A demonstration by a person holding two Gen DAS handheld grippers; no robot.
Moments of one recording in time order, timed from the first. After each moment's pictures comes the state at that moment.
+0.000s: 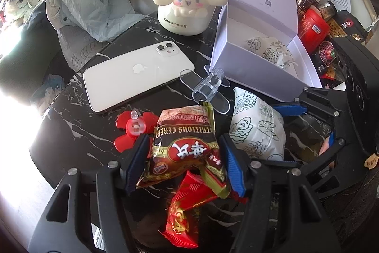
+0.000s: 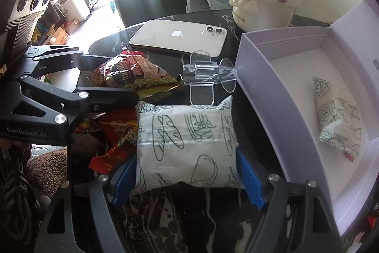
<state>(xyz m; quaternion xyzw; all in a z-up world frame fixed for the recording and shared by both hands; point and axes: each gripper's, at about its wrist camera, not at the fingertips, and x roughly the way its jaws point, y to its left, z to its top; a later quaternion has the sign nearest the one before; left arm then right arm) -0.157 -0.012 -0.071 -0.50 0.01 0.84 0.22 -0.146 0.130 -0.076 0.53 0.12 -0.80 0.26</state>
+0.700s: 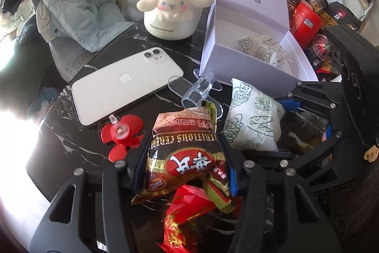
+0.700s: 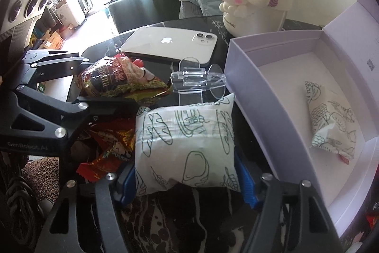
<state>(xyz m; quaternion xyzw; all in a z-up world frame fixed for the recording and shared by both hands) -0.156 0.000 -0.071 -0.48 0.03 0.84 0.25 -0.145 0.137 -0.068 0.50 0.12 -0.82 0.24</state>
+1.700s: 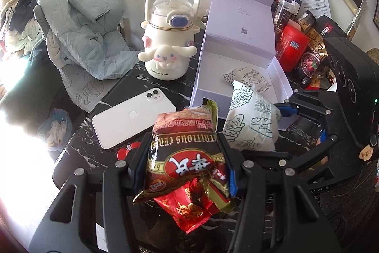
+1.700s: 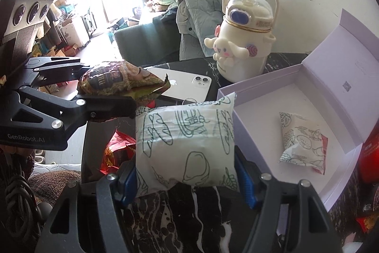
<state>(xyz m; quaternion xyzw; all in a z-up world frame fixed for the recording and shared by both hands) -0.137 0.001 -0.003 -0.42 0.04 0.87 0.24 -0.116 0.156 -0.006 0.44 0.10 -0.86 0.25</state>
